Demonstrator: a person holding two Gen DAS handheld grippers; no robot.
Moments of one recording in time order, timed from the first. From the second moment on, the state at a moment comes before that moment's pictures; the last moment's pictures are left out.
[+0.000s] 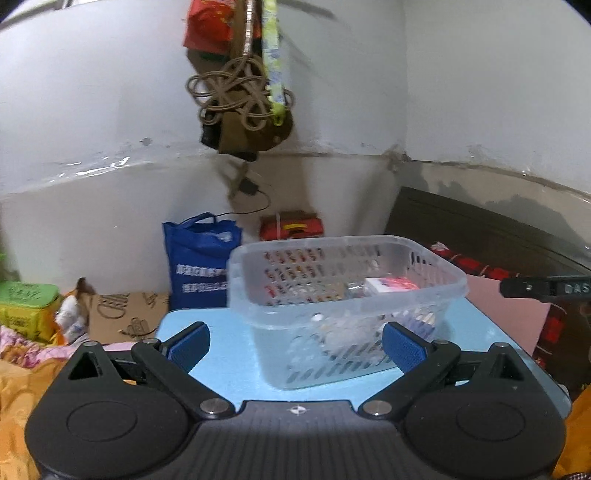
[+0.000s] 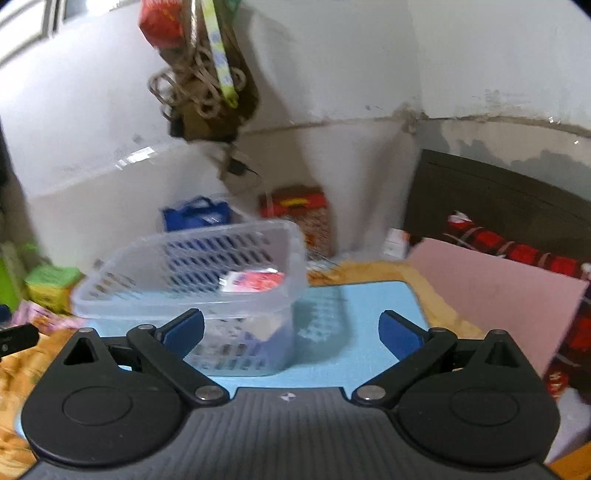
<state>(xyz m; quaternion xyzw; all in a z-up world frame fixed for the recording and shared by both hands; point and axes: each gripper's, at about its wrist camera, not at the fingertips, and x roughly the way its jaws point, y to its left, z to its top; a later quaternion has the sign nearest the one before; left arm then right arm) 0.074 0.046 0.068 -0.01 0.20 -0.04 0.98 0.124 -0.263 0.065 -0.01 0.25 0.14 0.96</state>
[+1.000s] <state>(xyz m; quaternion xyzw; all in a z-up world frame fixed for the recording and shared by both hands) 0.138 0.029 0.059 -0.01 0.25 -0.03 0.97 0.150 -0.221 0.049 -0.03 0.27 0.16 0.95</state>
